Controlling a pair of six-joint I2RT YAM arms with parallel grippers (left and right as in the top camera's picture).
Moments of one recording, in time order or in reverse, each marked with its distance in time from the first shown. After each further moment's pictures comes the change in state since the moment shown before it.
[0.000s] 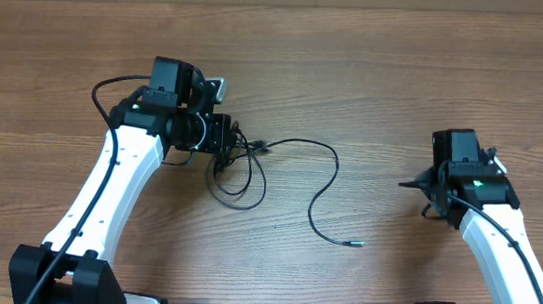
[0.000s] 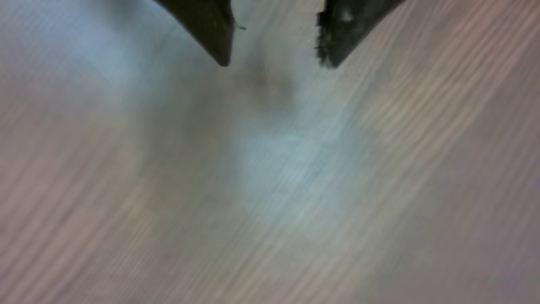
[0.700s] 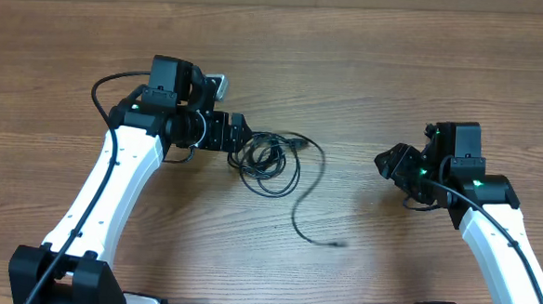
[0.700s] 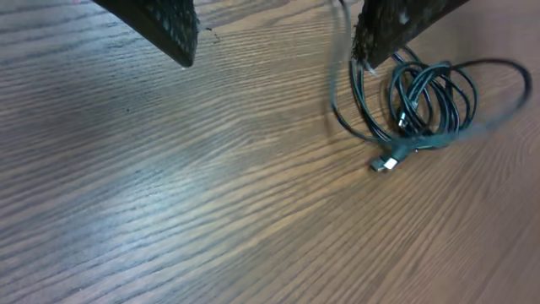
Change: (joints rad) left arm -0.002 -0.002 0.000 0.030 -0.025 0.000; right arm 0.000 0.001 0.000 0.136 -0.548 -0.319
